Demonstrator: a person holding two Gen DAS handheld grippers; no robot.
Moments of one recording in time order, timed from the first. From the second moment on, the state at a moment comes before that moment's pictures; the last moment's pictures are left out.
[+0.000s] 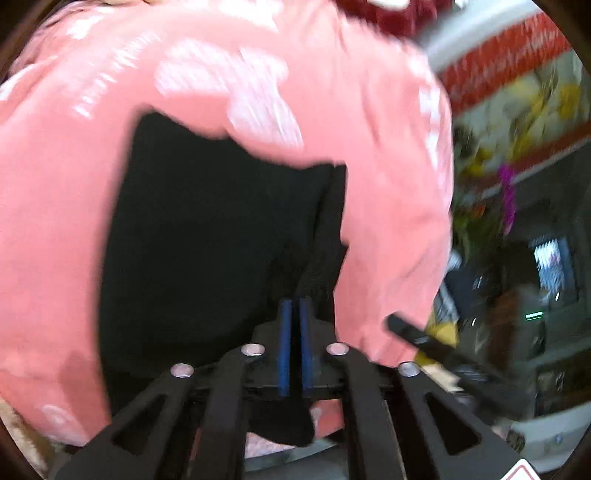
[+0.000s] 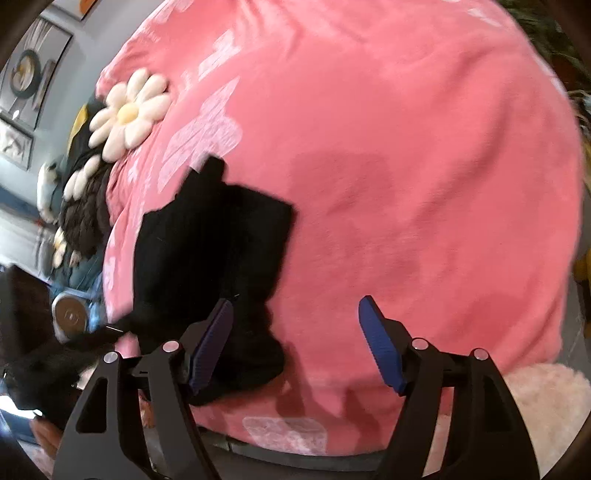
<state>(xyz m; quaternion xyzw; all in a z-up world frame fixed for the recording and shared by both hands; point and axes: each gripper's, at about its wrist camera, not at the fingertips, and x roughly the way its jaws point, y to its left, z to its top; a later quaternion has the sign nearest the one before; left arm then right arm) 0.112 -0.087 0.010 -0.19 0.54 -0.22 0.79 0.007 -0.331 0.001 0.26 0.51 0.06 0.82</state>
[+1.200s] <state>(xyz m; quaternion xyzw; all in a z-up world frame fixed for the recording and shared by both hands) 0.050 -0.138 -0.003 -0.06 0.54 -0.27 0.80 0.085 -0.239 -0.003 0.15 0.53 0.15 0.82</state>
